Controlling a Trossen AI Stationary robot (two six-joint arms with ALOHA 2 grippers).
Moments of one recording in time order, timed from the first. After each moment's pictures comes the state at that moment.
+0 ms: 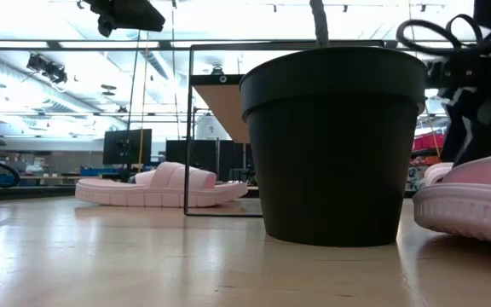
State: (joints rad) left arm -0.02 0.79 0.81 -0.32 -0.51 -0.17; right arm 0.54 1.42 0.71 -0.95 0.61 0.86
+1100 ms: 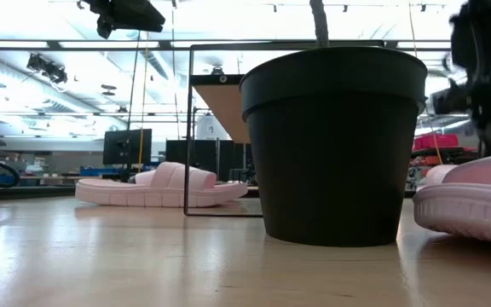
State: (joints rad) left arm -0.02 0.79 0.81 -0.32 -0.51 -0.22; right arm 0.38 1.25 0.62 -1.16 0.45 0.87
